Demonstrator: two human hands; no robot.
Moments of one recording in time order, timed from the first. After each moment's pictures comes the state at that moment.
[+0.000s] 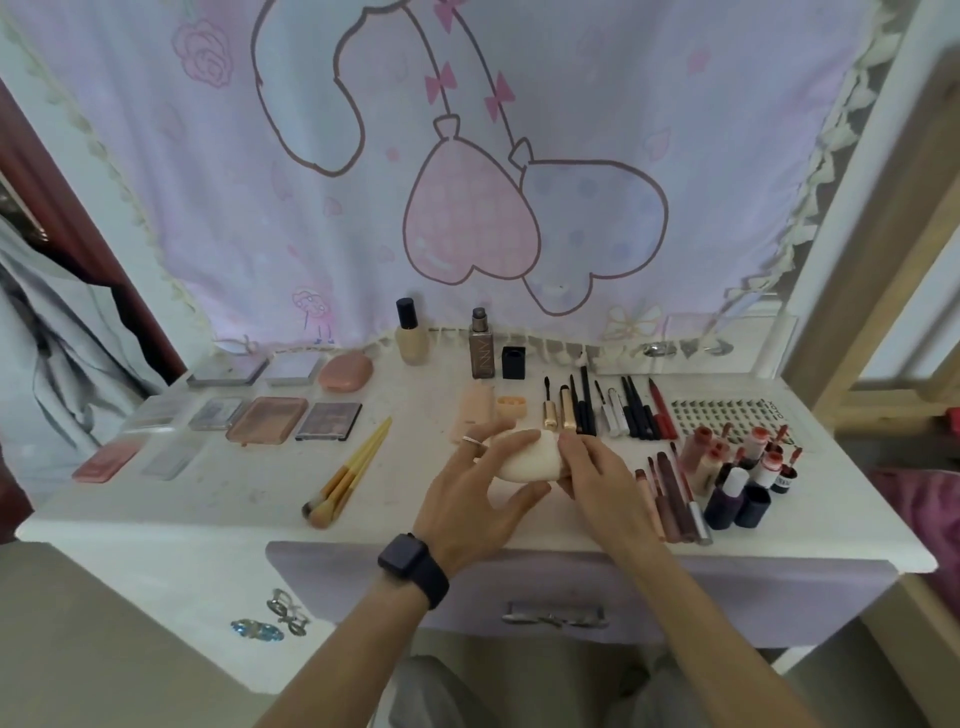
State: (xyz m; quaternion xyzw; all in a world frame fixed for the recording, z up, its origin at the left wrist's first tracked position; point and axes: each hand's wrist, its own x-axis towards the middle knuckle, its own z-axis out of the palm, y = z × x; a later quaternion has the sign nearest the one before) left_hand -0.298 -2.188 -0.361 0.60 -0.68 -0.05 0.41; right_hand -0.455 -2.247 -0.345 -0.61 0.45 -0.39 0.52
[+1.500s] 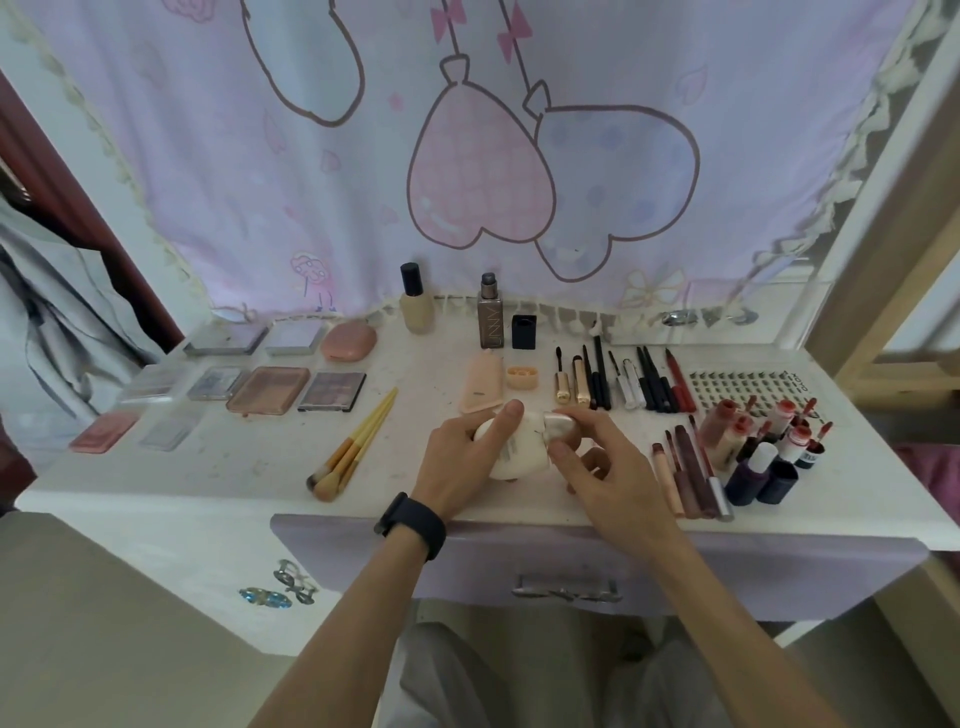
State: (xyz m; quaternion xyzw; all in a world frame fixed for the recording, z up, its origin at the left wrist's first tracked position) left_hand -0.288 -2.198 -0.345 0.68 -0.47 -0.29 0.48; right_hand -0.465 -2.238 -0.364 -0.71 0.37 -0.39 0.45
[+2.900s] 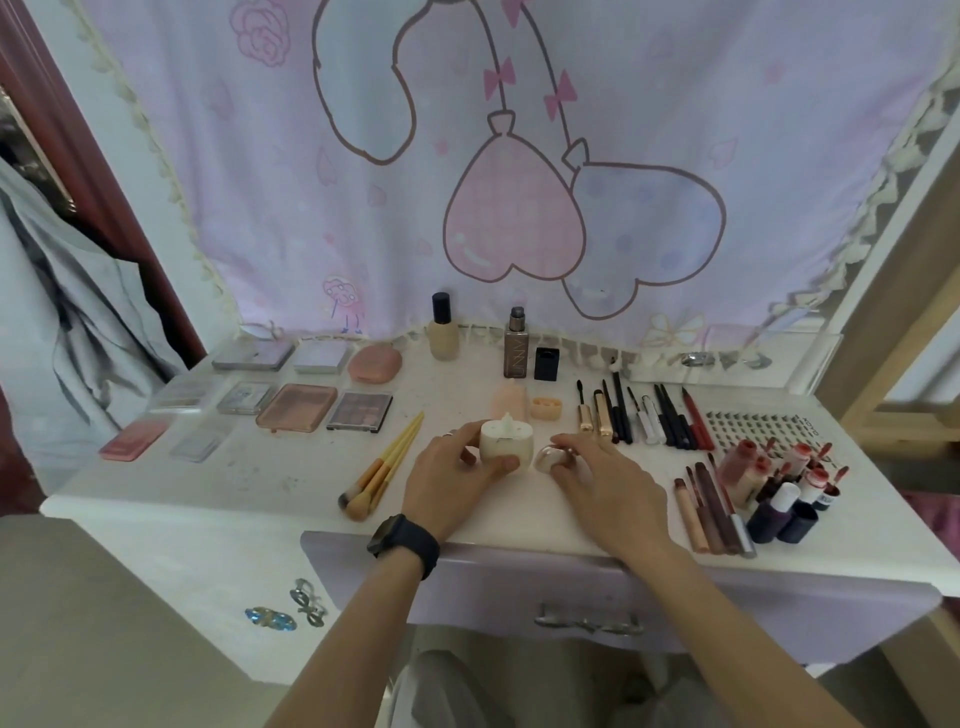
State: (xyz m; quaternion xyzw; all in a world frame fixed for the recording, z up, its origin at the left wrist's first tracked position) left_hand -0.236 -2.193 -0.362 0.71 -0.55 -0.14 0.42; right_hand -0.430 -2.253 -0.355 -0.81 0.52 -0.20 0.18
